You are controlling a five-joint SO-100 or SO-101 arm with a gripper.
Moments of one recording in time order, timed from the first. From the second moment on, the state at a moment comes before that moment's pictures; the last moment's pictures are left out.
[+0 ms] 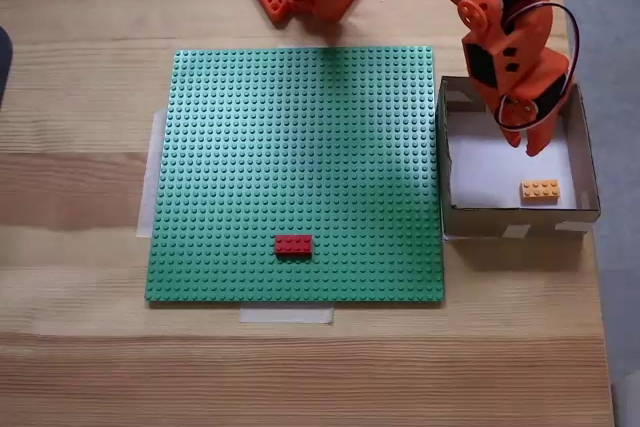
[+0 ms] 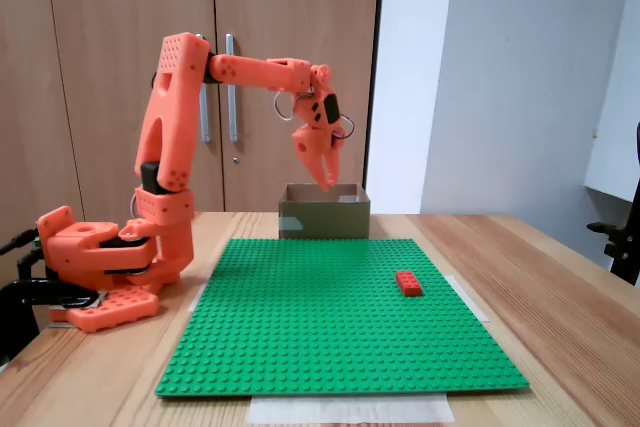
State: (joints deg) arm -45.1 73.8 72.2 69.1 -0.6
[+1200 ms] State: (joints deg) arm -39.5 73.8 48.1 91.8 3.1
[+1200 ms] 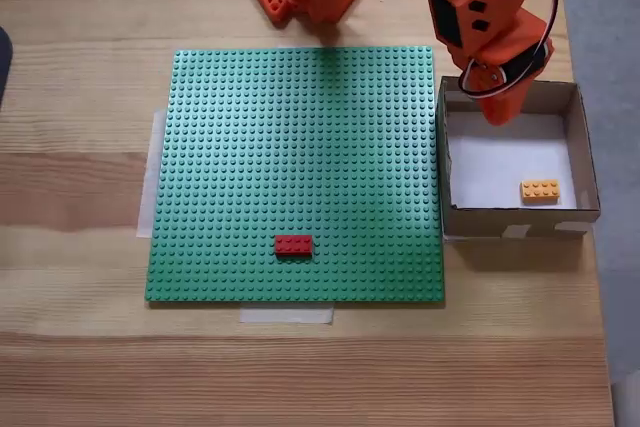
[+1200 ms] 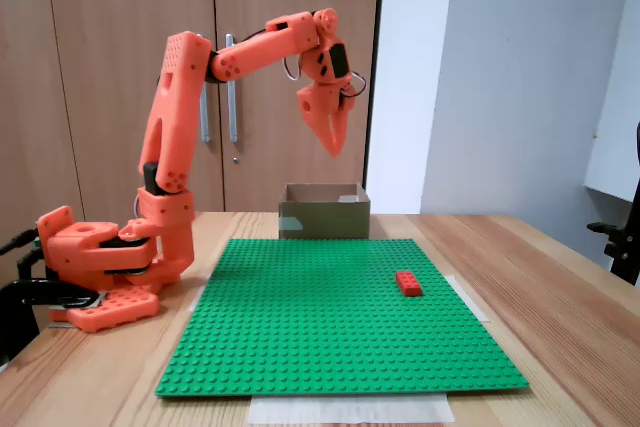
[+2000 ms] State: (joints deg) arm -30.9 89.6 71.8 78.8 1.4
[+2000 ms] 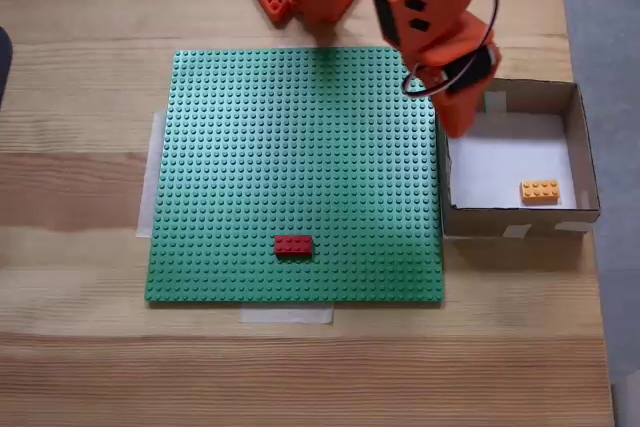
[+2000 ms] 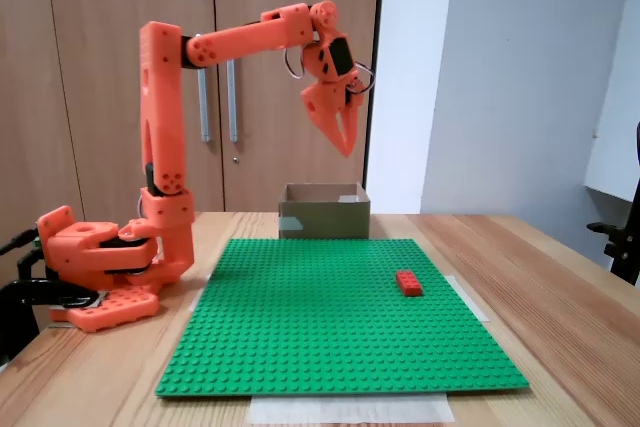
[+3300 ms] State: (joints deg) arm -5.6 115.5 87.7 64.0 2.1
